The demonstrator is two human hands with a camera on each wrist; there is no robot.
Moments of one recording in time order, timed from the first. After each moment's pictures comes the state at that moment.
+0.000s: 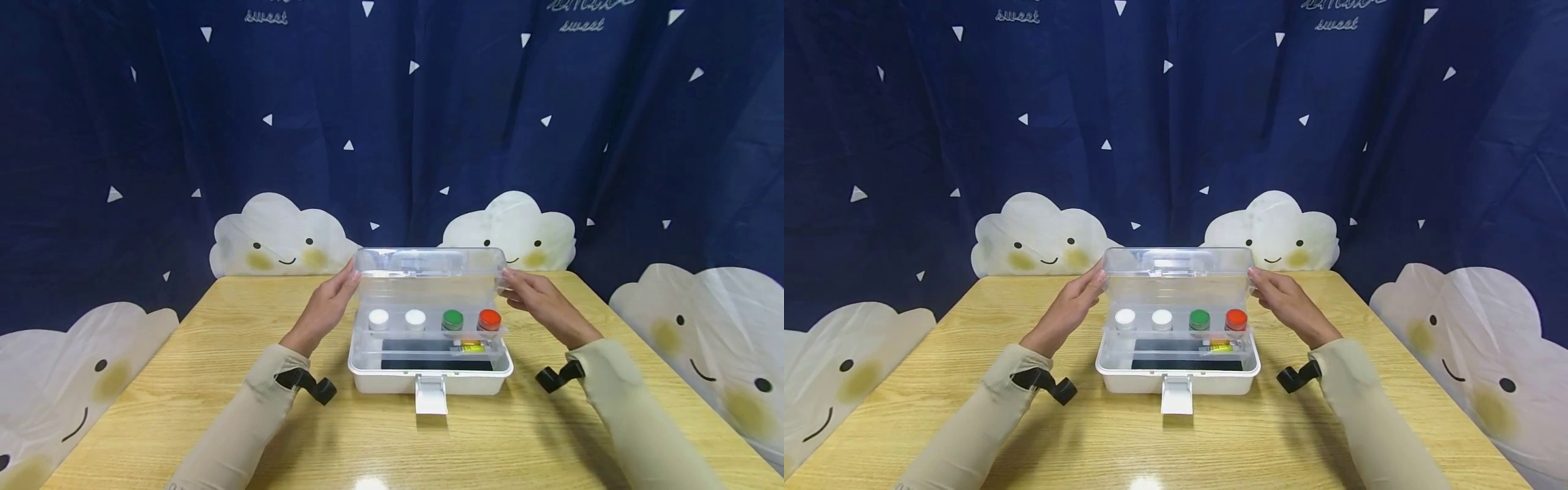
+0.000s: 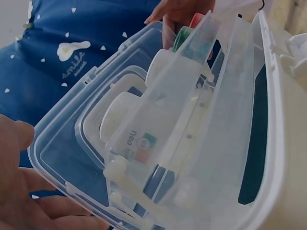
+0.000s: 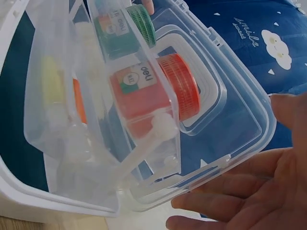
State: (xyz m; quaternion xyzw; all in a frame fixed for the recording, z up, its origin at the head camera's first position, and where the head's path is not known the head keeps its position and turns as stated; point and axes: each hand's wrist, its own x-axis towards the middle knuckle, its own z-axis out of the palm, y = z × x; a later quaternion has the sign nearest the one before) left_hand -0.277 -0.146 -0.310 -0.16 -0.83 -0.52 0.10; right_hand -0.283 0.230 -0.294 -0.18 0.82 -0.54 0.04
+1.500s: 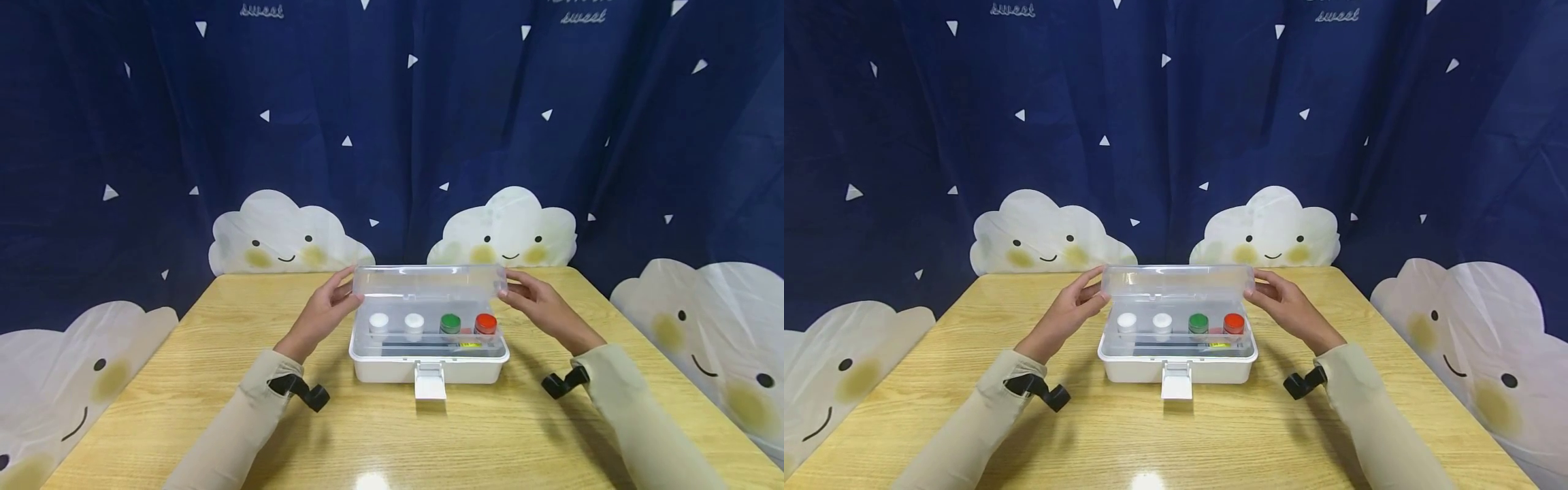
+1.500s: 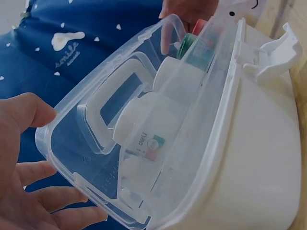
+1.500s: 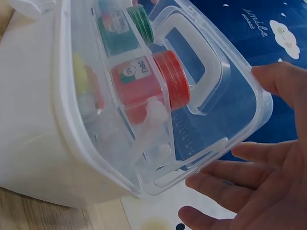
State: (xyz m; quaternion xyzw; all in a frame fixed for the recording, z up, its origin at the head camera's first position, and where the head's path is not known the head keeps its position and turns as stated) left_hand -0.279 -0.153 -0.330 -0.19 -0.77 -0.61 0.04; right_hand -0.289 0.241 -0.320 -0.19 0.85 -0.49 -0.01
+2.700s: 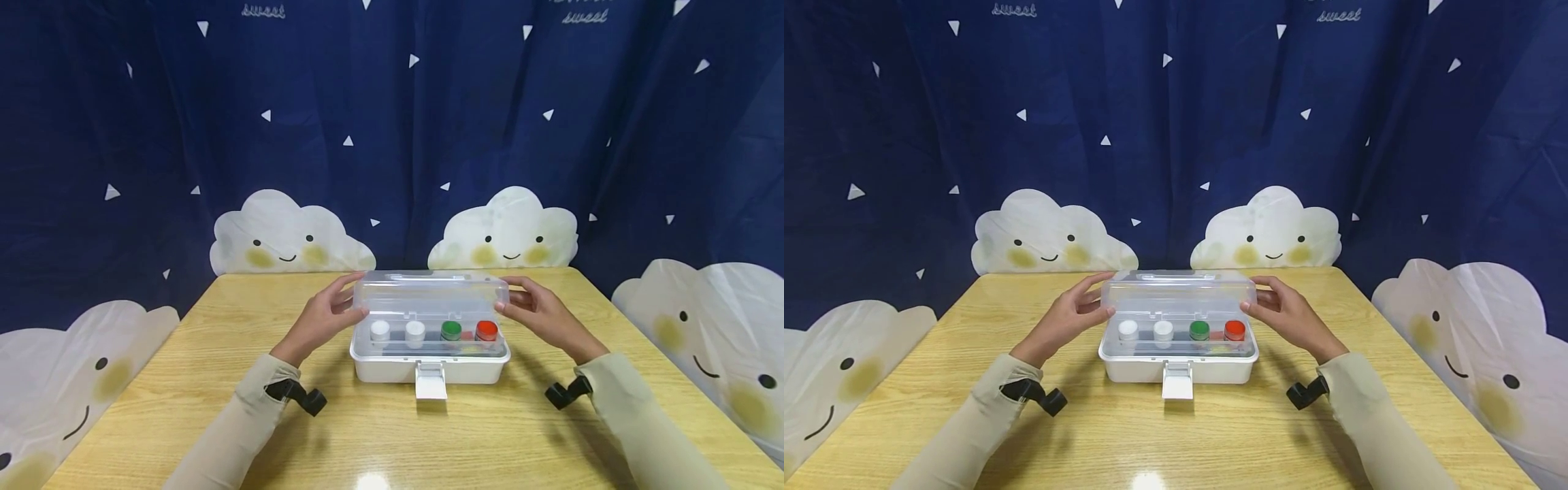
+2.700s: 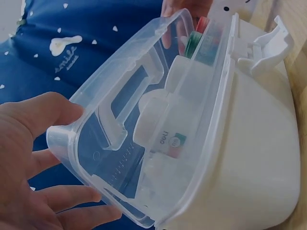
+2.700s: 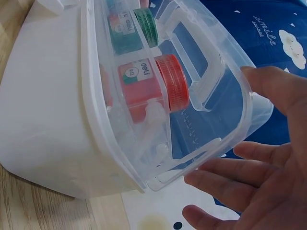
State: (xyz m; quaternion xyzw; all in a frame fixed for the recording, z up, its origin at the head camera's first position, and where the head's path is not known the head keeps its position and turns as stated) left_hand -0.268 -0.156 -0.327 -0.19 -0.81 -0.56 0.04; right_hand -0.279 0.239 -0.325 -0.22 0.84 -0.50 -0.03
